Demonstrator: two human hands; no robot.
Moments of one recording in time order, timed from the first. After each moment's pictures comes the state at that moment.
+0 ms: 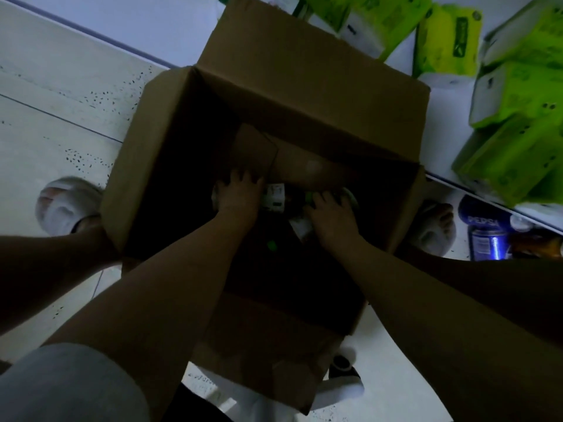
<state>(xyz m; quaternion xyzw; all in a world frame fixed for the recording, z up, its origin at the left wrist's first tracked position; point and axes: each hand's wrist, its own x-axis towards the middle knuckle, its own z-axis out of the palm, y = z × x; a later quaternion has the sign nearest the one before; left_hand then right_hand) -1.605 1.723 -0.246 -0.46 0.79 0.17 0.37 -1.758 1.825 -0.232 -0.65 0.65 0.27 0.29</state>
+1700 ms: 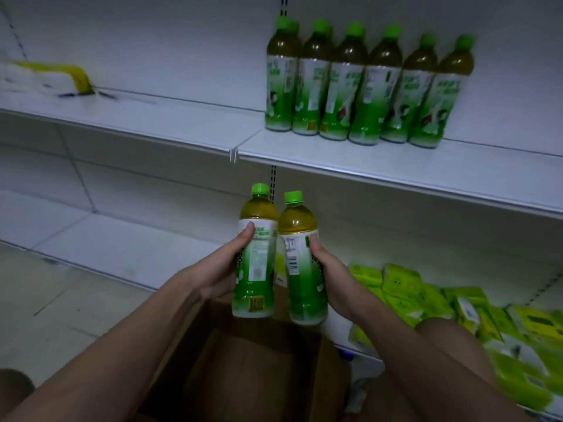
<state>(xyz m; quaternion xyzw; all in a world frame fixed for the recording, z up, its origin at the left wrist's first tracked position) -1.610 1.742 0.153 -0.25 0.49 0.82 -0.15 -1.796 1.857 0.153 -0.33 0.54 -0.54 0.55</state>
